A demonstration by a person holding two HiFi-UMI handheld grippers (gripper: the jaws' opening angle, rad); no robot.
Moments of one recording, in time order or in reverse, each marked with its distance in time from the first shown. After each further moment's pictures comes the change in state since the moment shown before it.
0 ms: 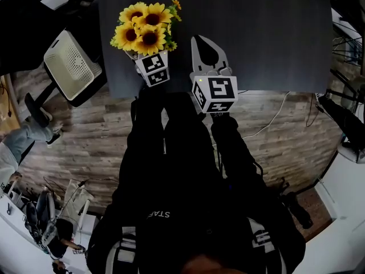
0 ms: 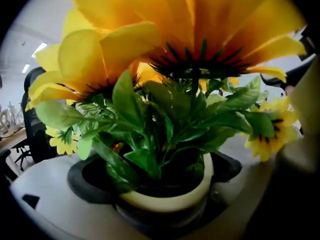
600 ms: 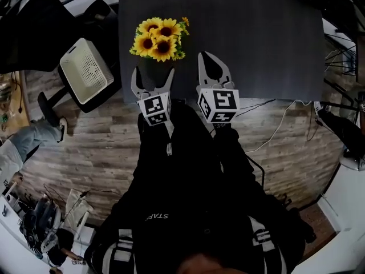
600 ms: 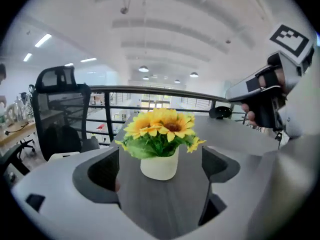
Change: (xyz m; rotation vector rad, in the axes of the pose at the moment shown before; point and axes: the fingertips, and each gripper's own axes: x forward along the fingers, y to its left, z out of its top) left arm -0.130 0.011 0.024 -0.079 -0.002 -0.065; right arm -0.043 0.024 0.041 -0.002 -0.040 -0.007
